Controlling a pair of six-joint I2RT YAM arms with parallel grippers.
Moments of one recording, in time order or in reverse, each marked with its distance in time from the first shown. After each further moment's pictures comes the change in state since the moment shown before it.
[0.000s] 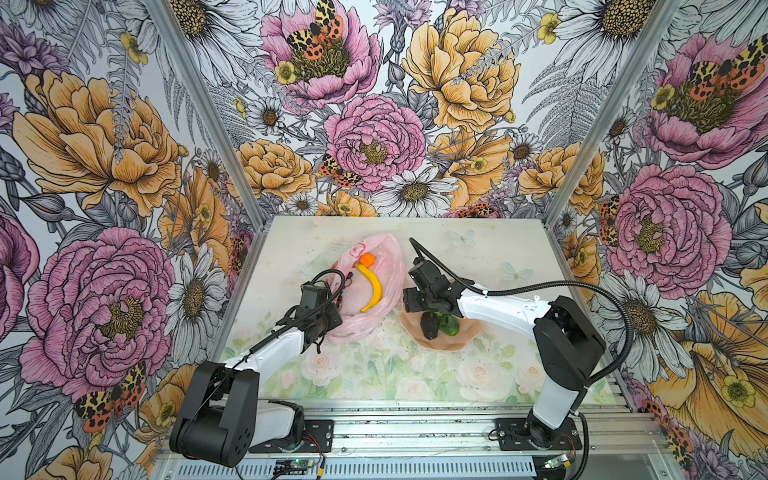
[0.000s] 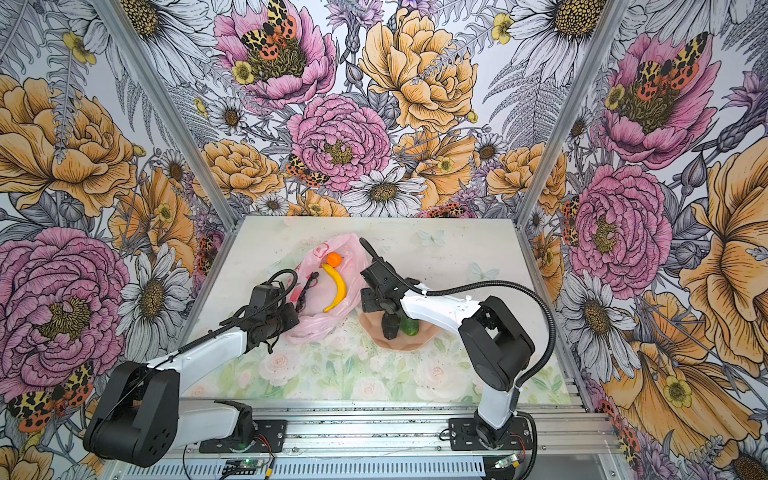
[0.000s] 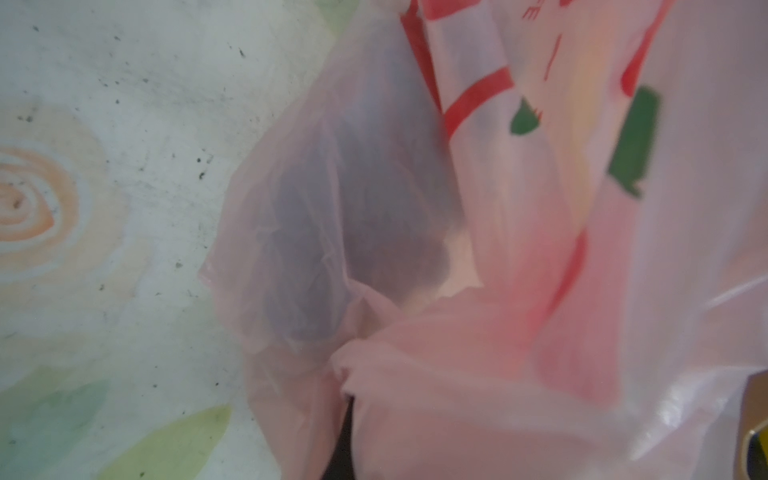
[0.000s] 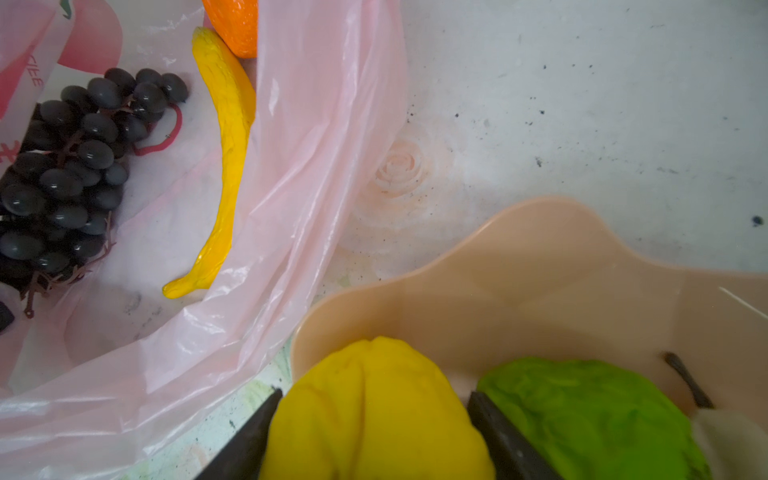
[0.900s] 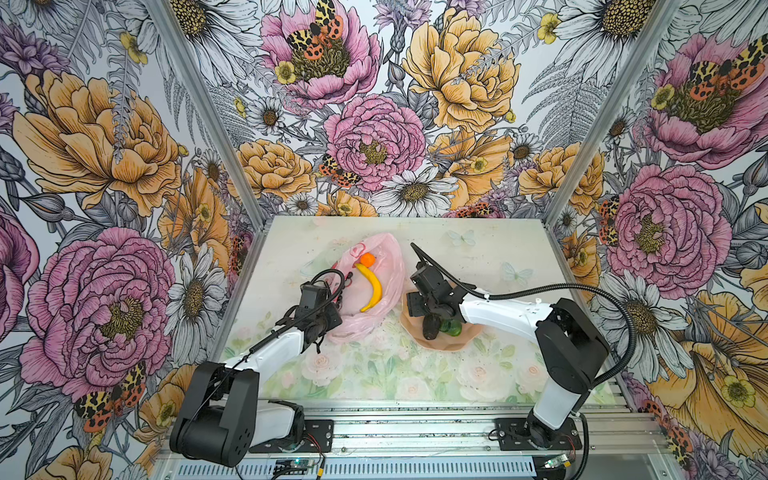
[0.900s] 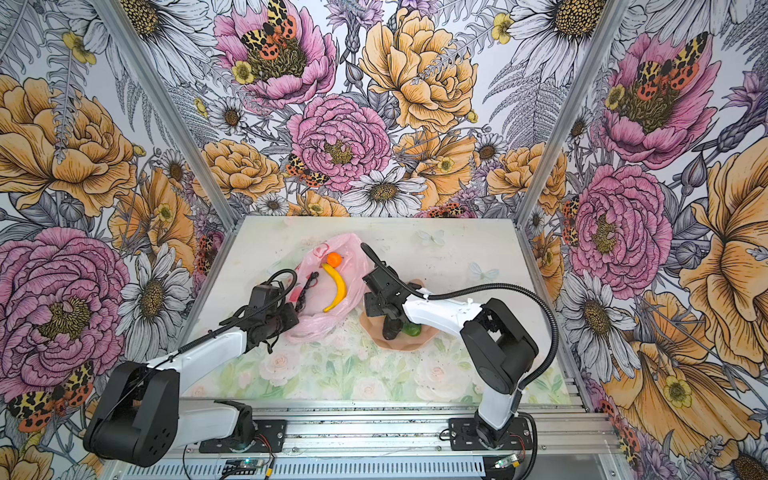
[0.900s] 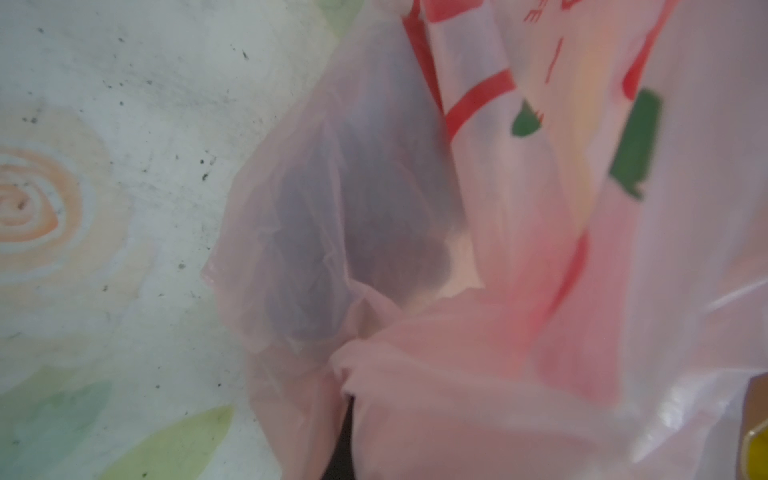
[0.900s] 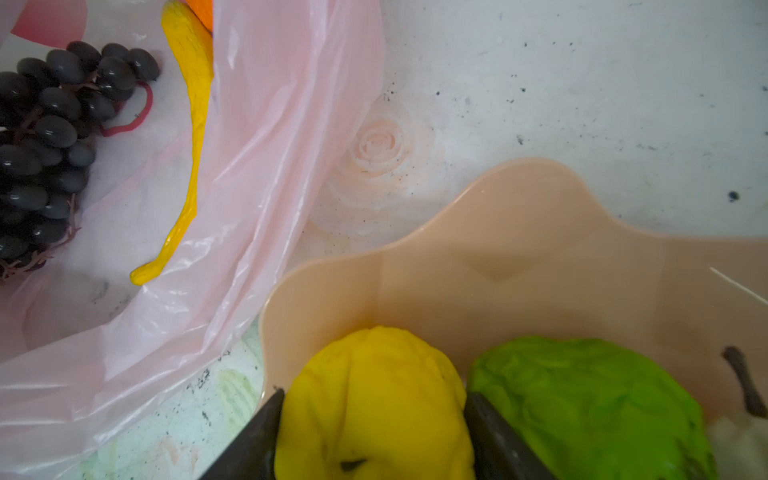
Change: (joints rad) left arm 0.004 0.000 0.000 0.001 0.000 0.000; right arm 0.000 -0.027 -0.063 0.022 0.033 0.000
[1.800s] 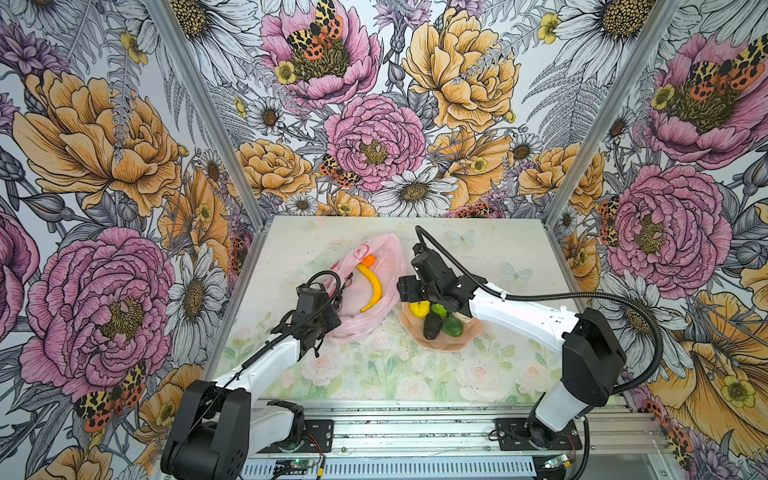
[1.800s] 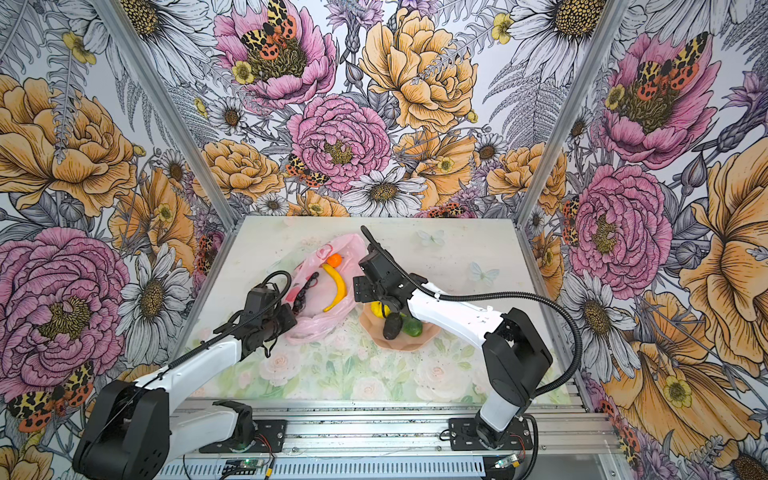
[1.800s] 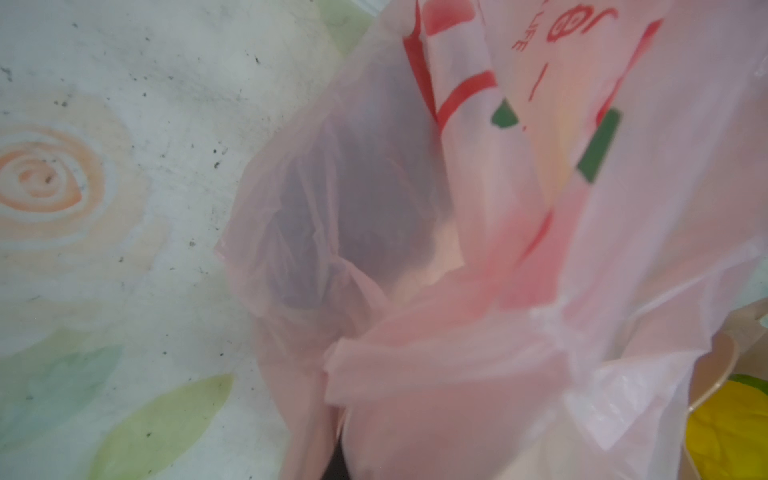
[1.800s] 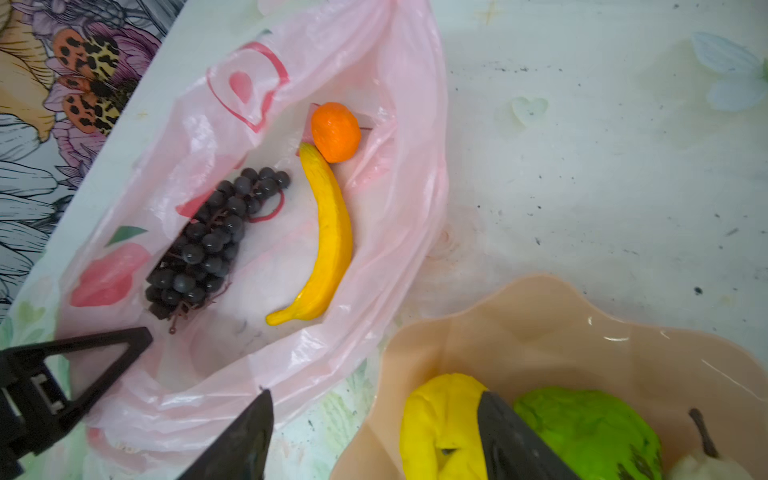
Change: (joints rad) left arm -0.017 -0.117 -0.044 -0.022 -0.001 -0.076; right arm 0.059 -0.079 0.172 -0.024 -0.019 -0.010
